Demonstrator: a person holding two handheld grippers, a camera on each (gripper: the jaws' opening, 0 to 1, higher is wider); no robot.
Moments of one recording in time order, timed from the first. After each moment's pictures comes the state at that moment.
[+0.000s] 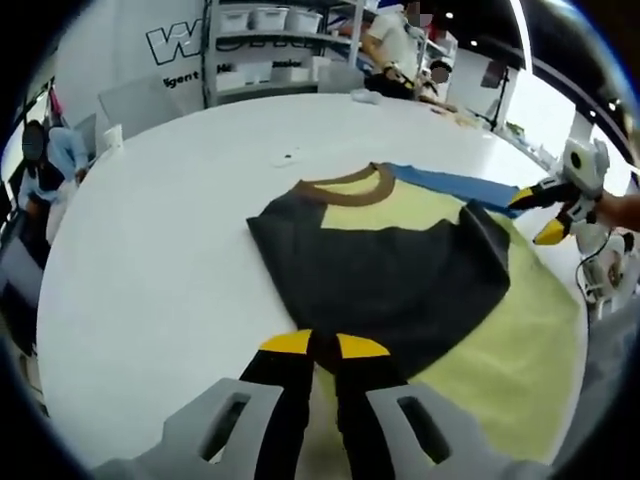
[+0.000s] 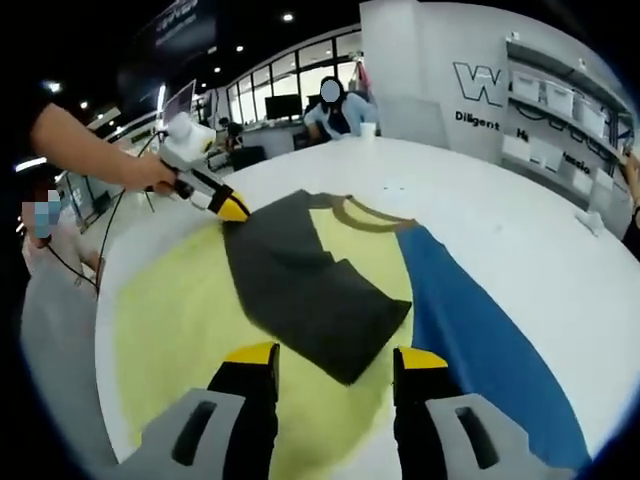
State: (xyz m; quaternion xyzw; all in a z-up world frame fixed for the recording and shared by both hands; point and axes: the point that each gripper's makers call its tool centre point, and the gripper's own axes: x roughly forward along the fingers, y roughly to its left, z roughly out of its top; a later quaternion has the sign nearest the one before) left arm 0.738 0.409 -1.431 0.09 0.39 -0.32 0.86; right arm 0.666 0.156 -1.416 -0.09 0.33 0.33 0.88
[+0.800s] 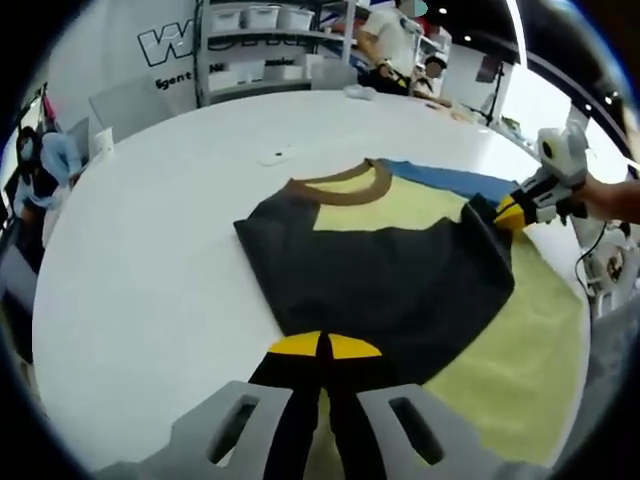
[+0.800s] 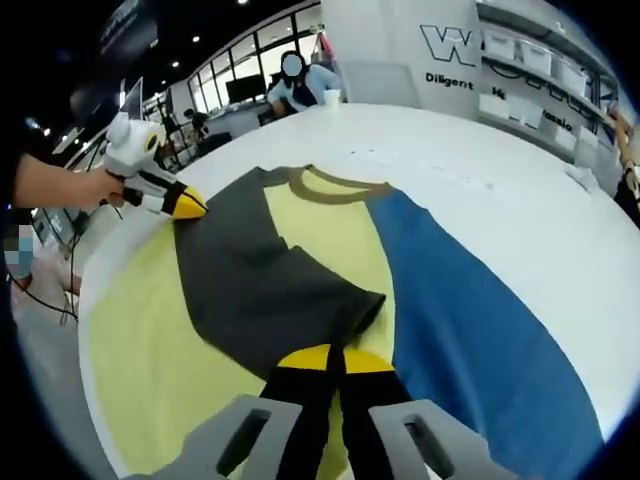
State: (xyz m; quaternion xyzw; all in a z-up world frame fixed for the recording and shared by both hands) left arm 0.745 0.399 -1.438 0.10 0.39 -0.33 0.85; right arm 0.691 0.147 -1.443 -0.06 0.40 0.27 0.87
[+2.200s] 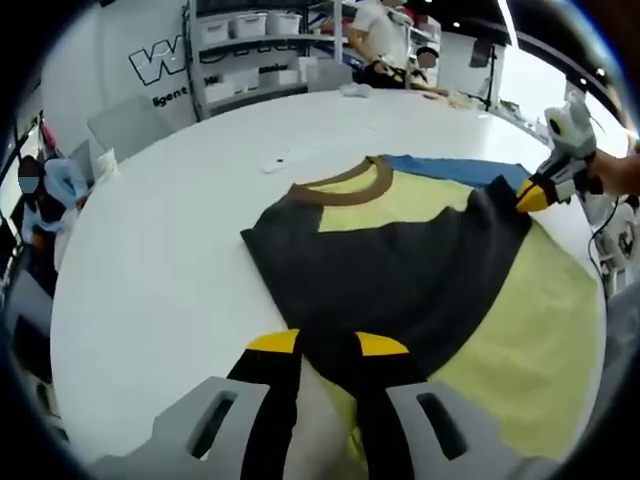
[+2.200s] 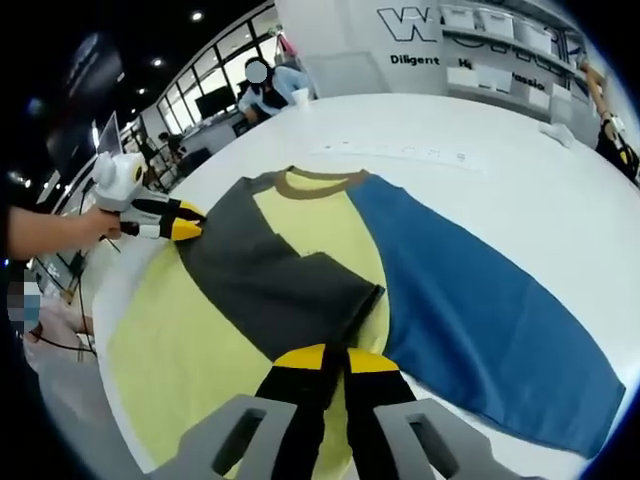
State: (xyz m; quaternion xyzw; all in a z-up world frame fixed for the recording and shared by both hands) left arm 0.747 0.405 -1.435 0.14 0.37 -0.32 0.86; right arm 0.668 0.139 -1.434 0.01 0.43 0.23 0.87
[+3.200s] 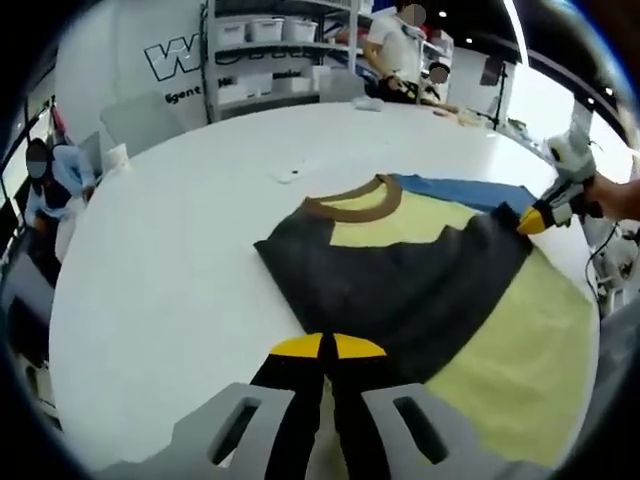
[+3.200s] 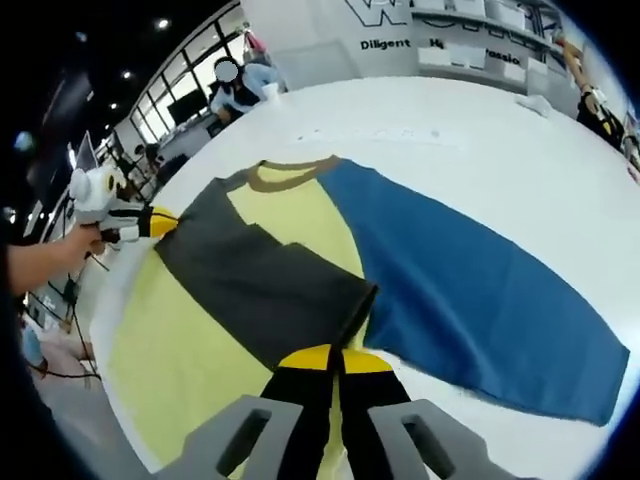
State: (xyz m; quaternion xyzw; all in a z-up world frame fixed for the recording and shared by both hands) left arm 0.755 0.411 -1.420 0.11 0.35 -0.31 0.87; right arm 0.666 0.126 -1.441 0.05 0.47 0.17 0.86
